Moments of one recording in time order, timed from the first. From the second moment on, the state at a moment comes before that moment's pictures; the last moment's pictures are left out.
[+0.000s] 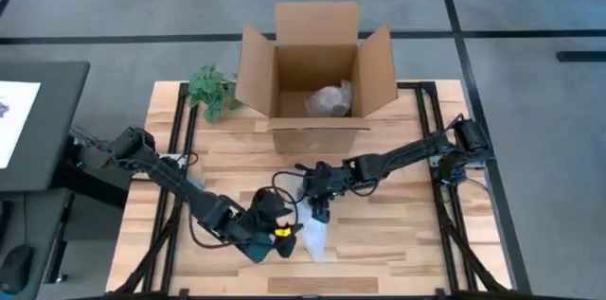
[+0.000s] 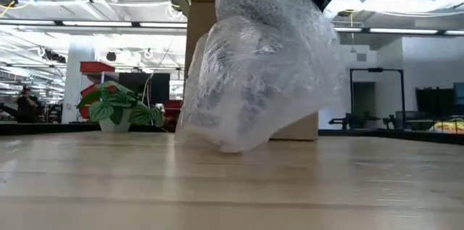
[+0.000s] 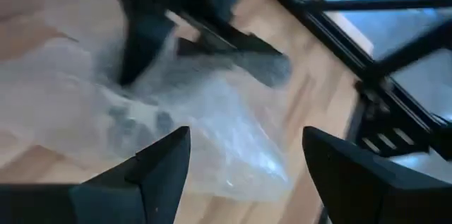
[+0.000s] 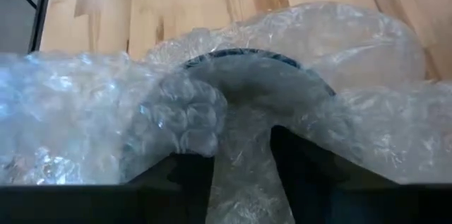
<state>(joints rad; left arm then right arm) -0.59 1.67 1.33 -0.53 -0.72 -1.22 0.19 1.82 1.17 -0.17 -0.01 0.38</state>
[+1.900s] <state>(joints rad) -0.63 1.54 1.10 -0.69 -0.71 -1.57 0.24 2.05 1.51 -0.37 -0.05 0.41</state>
